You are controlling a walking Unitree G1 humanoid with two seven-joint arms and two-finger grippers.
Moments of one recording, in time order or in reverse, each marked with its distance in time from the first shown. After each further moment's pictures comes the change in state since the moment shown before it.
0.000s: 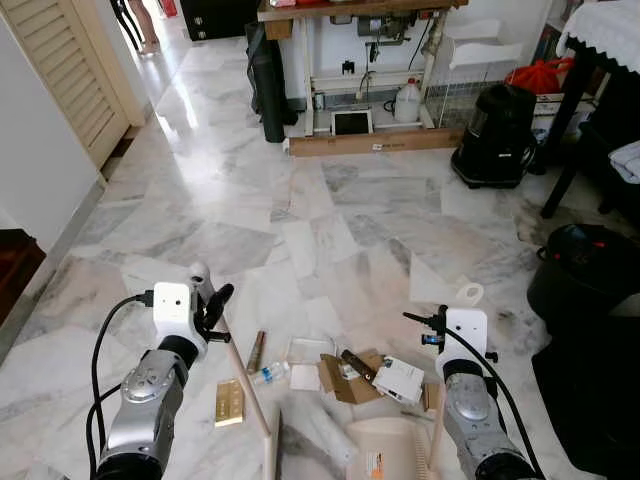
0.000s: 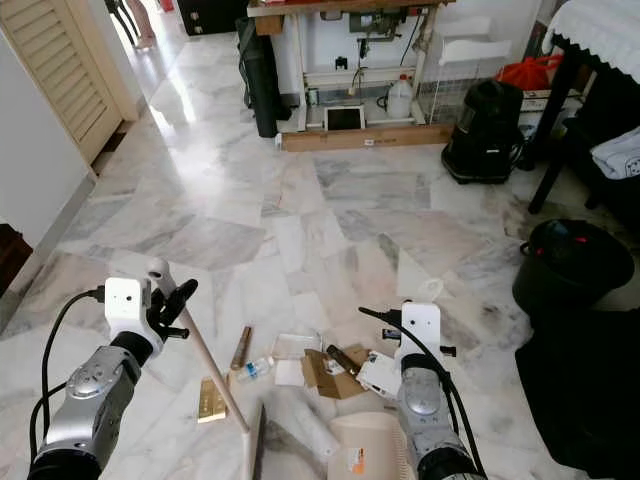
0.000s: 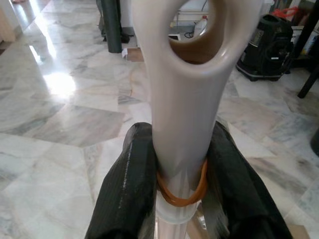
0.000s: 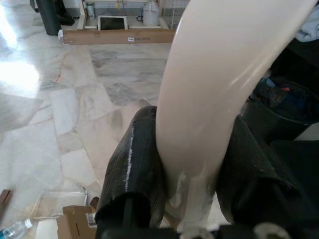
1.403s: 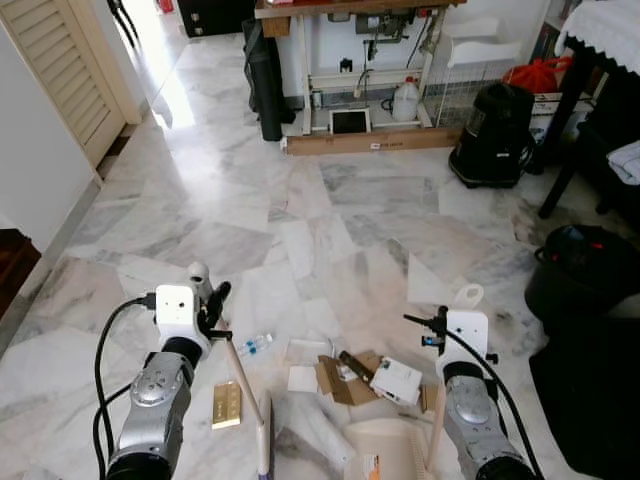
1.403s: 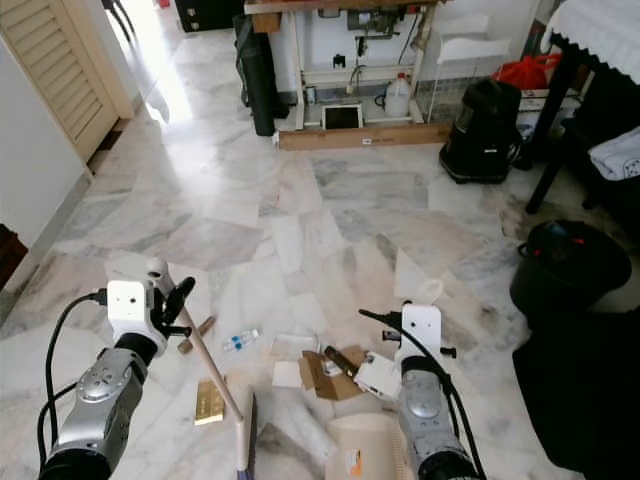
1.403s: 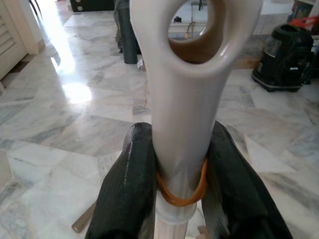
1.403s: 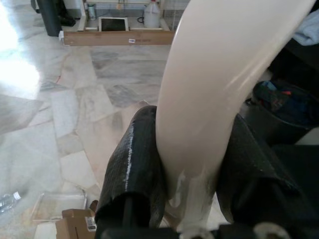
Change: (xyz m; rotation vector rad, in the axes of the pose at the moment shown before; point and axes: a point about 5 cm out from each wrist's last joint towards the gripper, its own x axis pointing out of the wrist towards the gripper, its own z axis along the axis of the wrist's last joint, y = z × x) left arm 0.002 -0.002 -0.003 0.034 -0.050 0.069; right arm -0.004 -0.001 -0.004 0.003 -0.006 0.000
